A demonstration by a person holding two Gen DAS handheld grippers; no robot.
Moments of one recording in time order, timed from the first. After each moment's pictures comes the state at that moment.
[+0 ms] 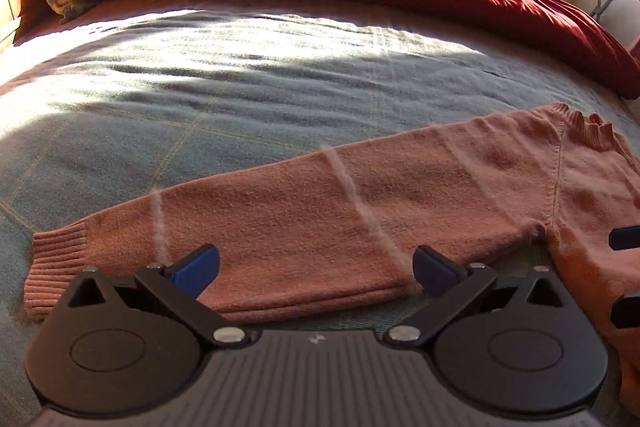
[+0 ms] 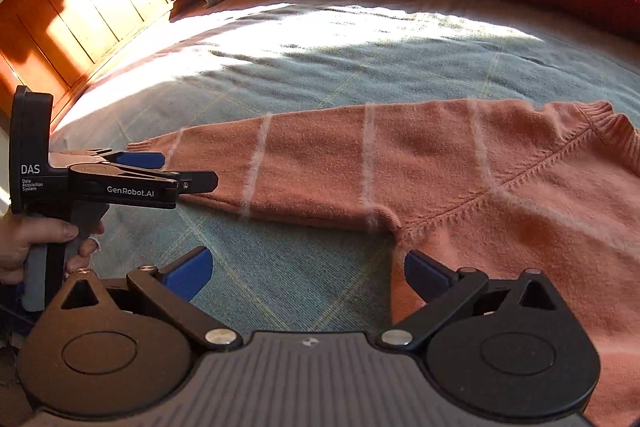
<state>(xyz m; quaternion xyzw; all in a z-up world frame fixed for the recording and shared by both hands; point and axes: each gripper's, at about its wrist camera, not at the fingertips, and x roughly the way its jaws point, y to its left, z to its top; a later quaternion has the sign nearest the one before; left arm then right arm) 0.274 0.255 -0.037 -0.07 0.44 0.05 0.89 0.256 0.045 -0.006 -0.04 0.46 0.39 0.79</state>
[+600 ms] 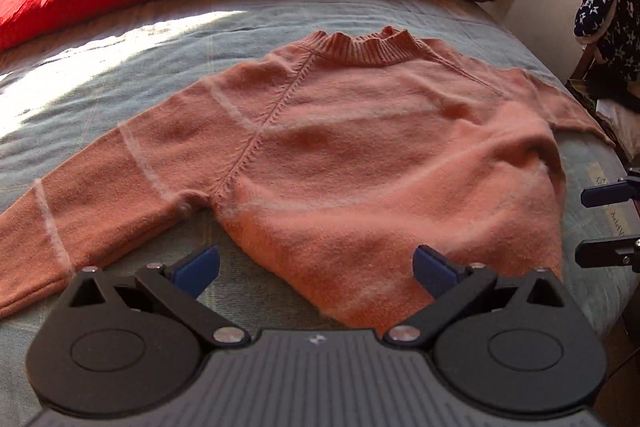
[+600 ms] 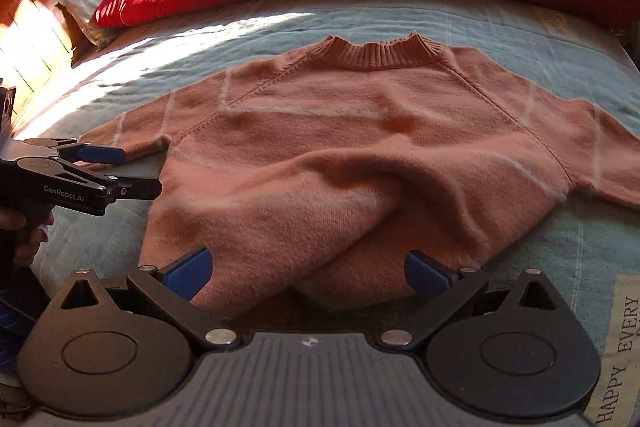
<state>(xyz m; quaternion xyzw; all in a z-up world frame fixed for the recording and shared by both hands) 0.263 0.040 -0.006 0.00 0.49 -0.12 0.87 0.211 -0.196 -0.006 -0.01 0.50 0.25 0.83</state>
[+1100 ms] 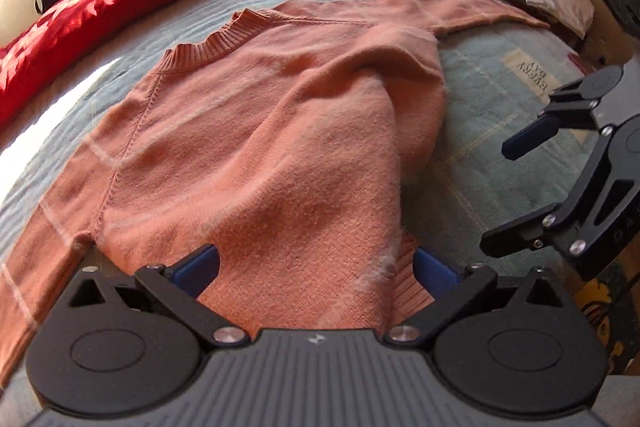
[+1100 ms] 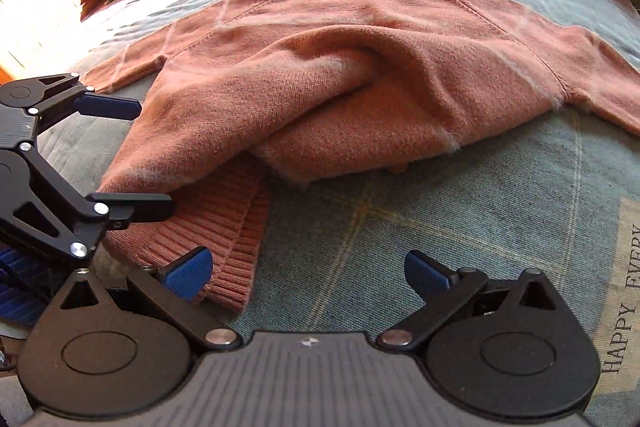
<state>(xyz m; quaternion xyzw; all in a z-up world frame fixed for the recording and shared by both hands) 0.219 -0.087 -0.013 0.21 0.46 -0.18 0.84 0.178 -0.233 -0.034 -0.02 0.53 0.27 0.80</state>
